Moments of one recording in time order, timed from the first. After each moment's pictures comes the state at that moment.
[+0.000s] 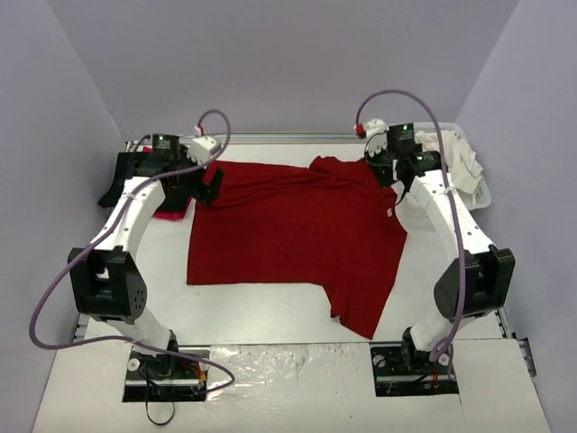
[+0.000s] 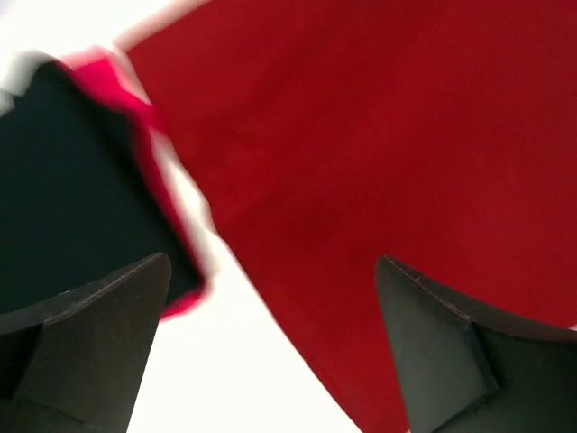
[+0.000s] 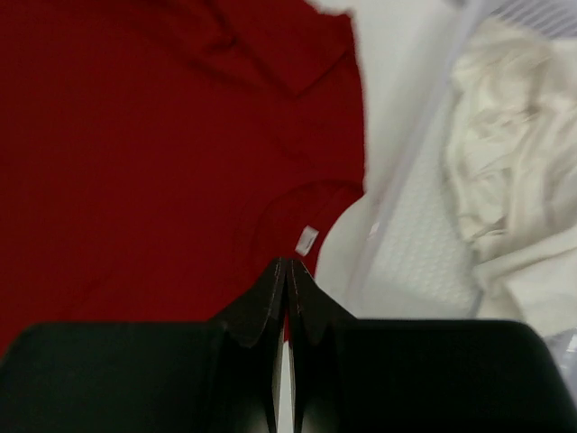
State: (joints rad) left arm -0.08 1.59 1.49 -0.63 0.33 0.41; right arm 0.19 1.60 1.56 -0.68 0.01 -0.38
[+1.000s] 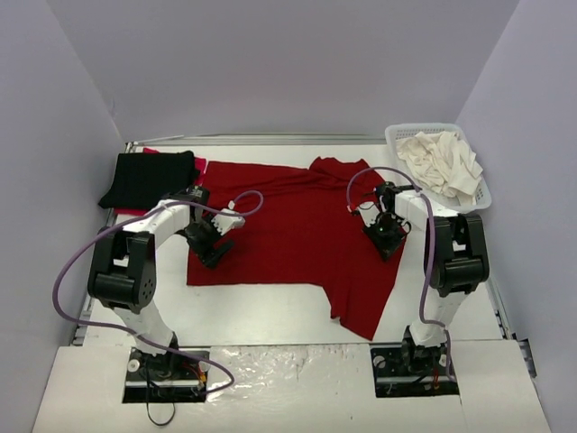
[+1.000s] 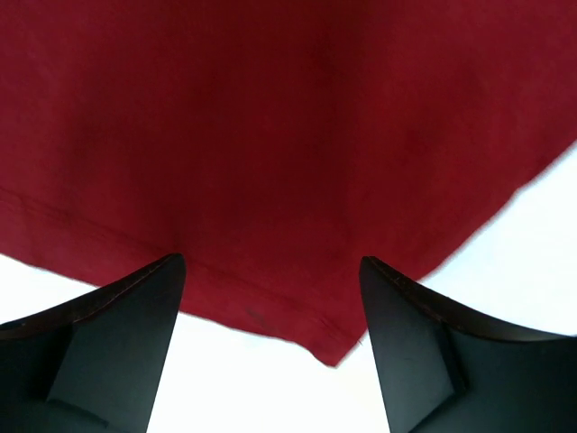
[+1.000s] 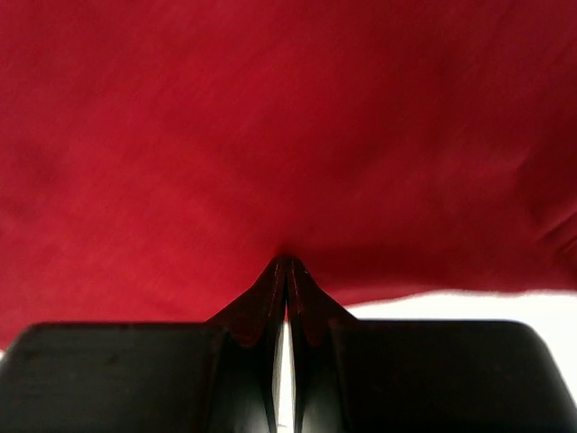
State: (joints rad) left arm -0.18 1.71 1.11 -0.83 0.27 0.75; right arm 0.13 1.80 1.13 -0.88 -0.08 -0.53
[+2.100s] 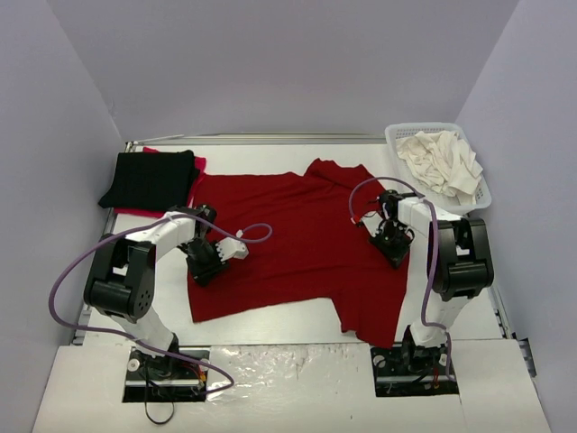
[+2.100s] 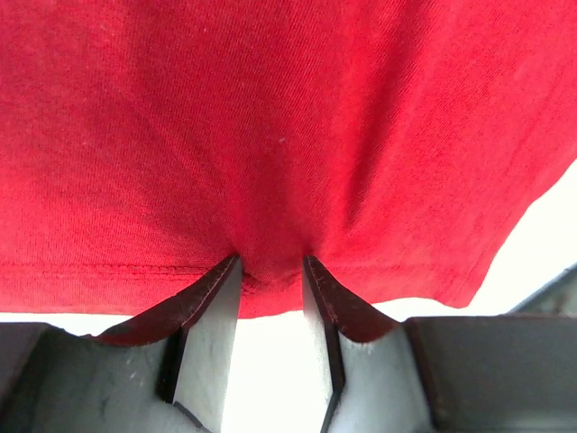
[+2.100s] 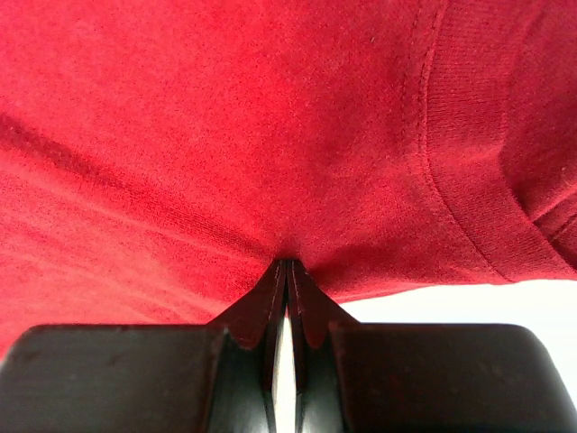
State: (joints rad) left arm -0.26 1.66 0.99 -0.94 0.22 0.91; right arm 0.10 1.79 1.05 -0.87 0.02 -0.60
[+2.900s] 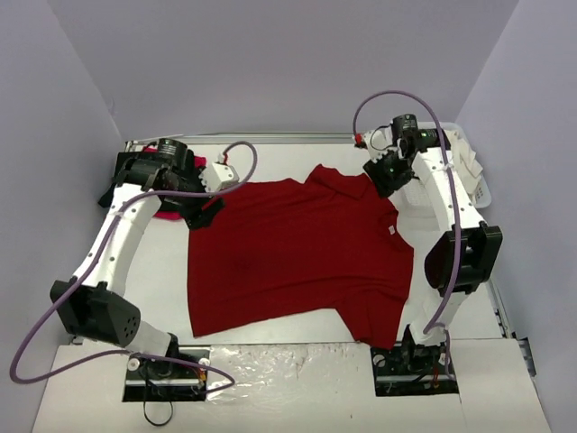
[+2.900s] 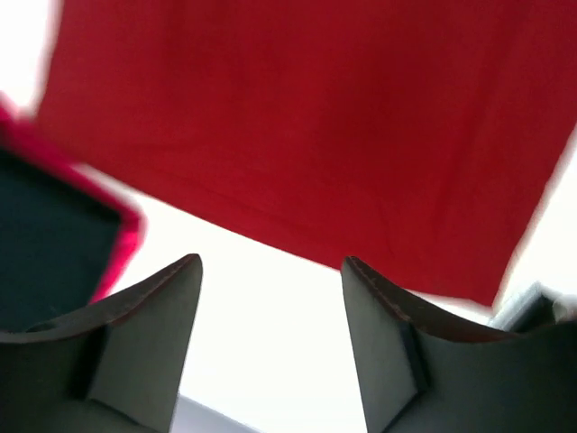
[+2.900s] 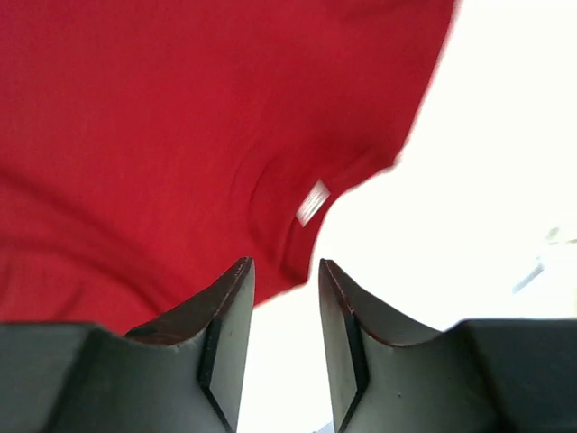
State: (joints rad) left arm -0.23 1.51 1.59 -1.28 0.37 0.87; right arm 0.11 1.79 1.72 -1.18 -0.15 -0.63
